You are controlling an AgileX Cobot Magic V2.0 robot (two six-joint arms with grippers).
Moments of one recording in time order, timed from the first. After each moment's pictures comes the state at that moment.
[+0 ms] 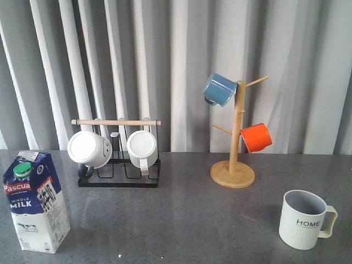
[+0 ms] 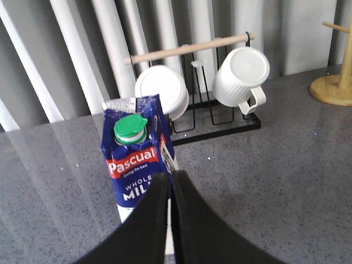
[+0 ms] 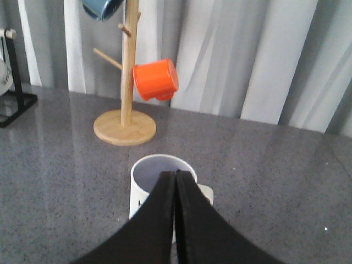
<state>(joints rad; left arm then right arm) -0.09 0.85 -0.68 -0.13 0.17 0.24 0.01 0.79 -0.62 0.01 0.13 -0.10</state>
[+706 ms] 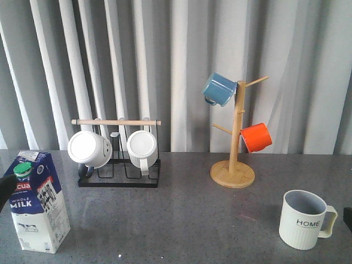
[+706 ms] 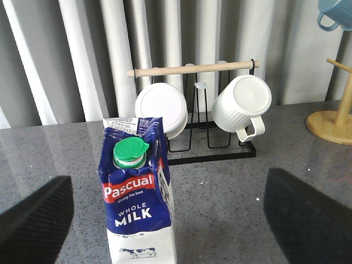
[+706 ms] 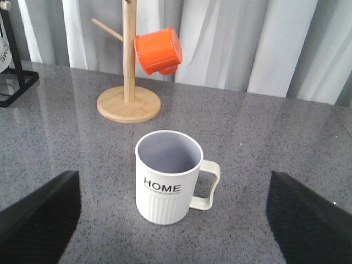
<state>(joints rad) -0.09 0.89 -0.73 -0.13 0.12 0.15 0.01 0.80 -0.62 0.01 0.18 -0.07</state>
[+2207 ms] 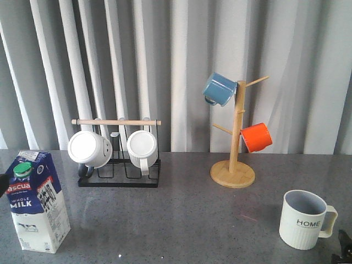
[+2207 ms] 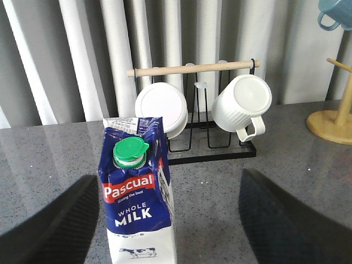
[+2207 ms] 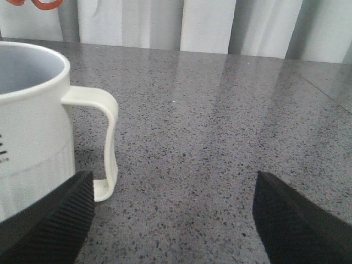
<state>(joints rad) -0.09 0.89 -0.73 -0.13 0.12 0.15 -0.23 1.70 -0.44 -0.04 -0.97 -0.07</state>
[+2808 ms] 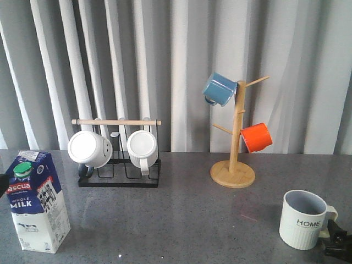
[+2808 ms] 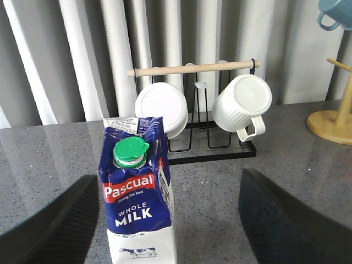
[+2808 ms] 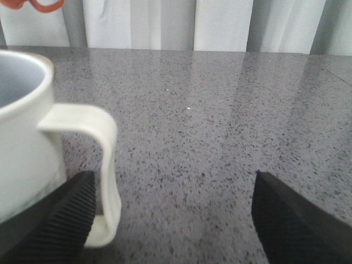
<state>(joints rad) -0.09 0.89 -0.73 -0.13 0.12 0.15 -0.23 1.84 -0.58 -0.08 -0.97 0.02</state>
